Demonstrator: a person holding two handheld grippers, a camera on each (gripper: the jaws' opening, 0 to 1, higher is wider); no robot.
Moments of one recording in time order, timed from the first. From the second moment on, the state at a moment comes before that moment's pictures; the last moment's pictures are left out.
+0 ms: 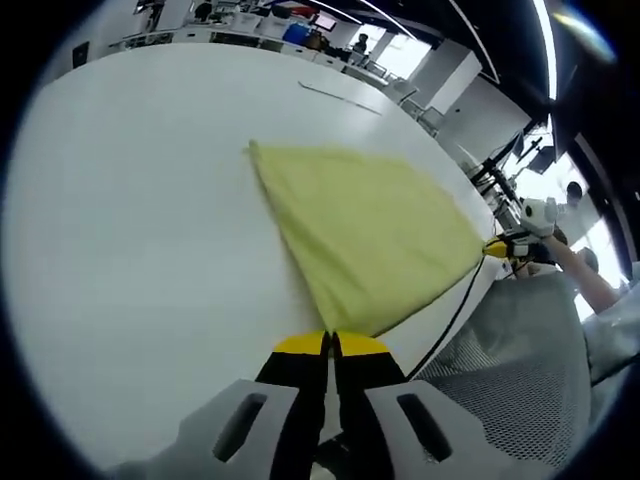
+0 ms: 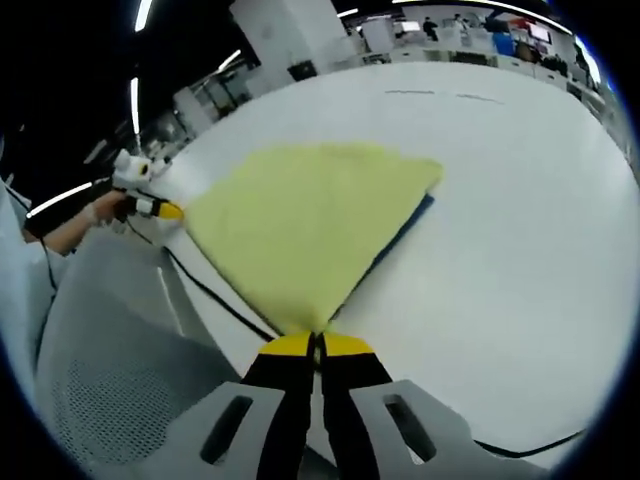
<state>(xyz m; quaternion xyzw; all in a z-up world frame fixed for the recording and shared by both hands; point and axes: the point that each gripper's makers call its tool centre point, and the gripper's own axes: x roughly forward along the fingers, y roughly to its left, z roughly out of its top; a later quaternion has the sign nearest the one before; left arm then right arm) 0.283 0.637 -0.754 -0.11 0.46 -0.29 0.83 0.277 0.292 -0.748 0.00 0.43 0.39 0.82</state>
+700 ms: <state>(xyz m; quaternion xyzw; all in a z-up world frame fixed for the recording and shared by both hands) 0.266 0.646 -0.759 -0.20 0.48 -0.25 0.82 0.267 0.284 -0.763 0.06 0.45 0.34 0.82</state>
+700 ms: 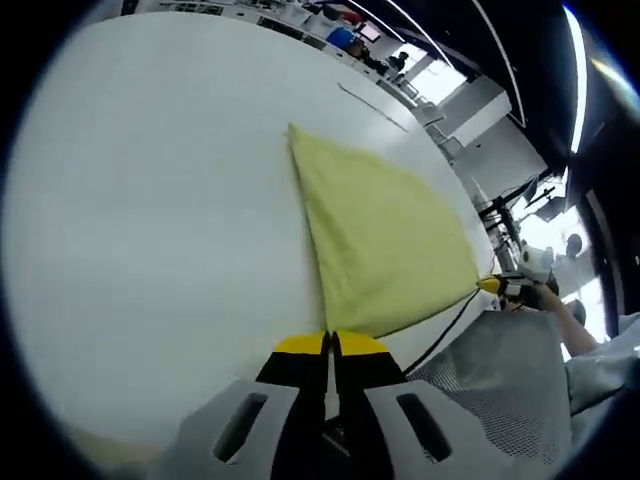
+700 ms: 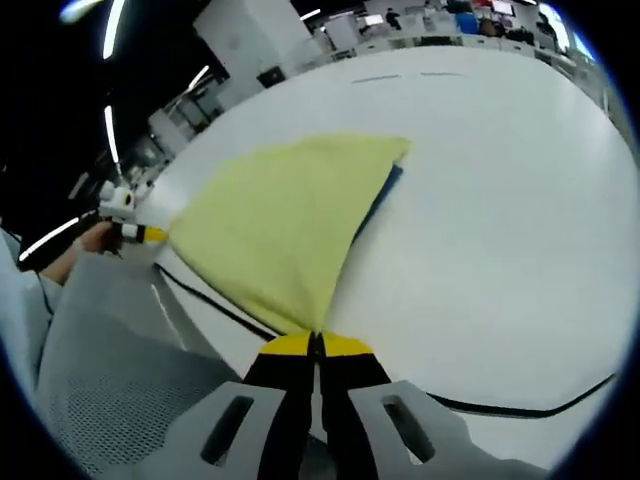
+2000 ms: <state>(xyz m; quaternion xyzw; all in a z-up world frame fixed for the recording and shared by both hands) 0.267 0.651 -0.739 -0.02 0.44 -0.29 0.85 0.261 0.280 -0.745 -0.05 0.42 0.36 0.84</state>
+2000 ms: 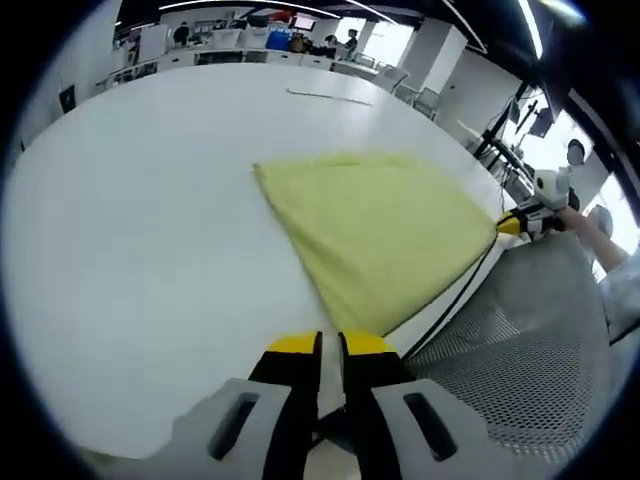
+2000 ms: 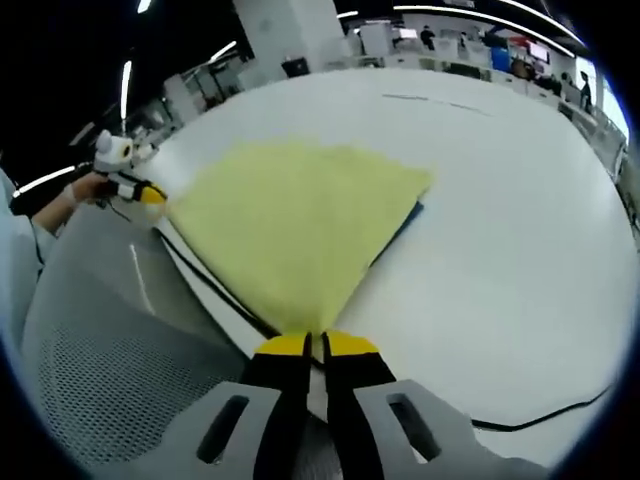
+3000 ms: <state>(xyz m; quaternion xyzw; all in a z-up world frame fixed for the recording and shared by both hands) 0.295 0.632 -0.666 0.09 0.35 -0.33 0.87 0.281 0.311 -0.667 -0.23 0.34 0.39 0.82</state>
